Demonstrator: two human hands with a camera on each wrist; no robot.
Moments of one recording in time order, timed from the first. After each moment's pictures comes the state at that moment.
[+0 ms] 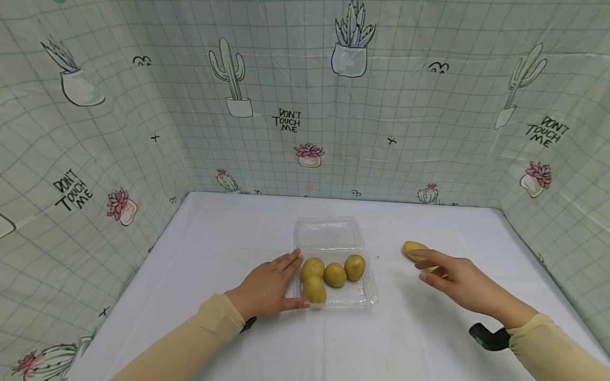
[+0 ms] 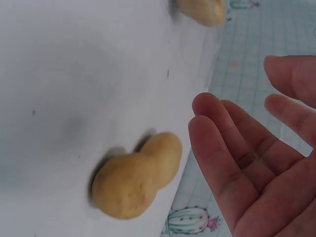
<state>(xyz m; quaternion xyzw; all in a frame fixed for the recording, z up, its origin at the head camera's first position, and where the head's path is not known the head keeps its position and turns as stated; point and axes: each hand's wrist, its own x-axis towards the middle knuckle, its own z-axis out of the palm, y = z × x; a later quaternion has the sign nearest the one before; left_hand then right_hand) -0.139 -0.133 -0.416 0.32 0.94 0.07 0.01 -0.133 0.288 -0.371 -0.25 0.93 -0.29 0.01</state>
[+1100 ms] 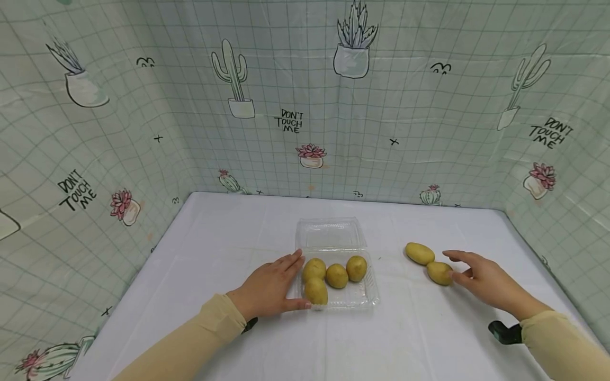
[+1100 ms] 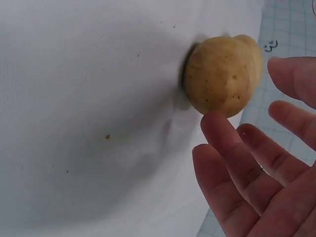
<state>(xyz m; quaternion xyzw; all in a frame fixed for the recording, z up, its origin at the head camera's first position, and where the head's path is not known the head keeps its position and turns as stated) -0.136 -0.132 -0.411 0.32 0.94 0.07 0.02 -0.158 0.348 -0.405 -0.15 0.96 -0.23 0.03</state>
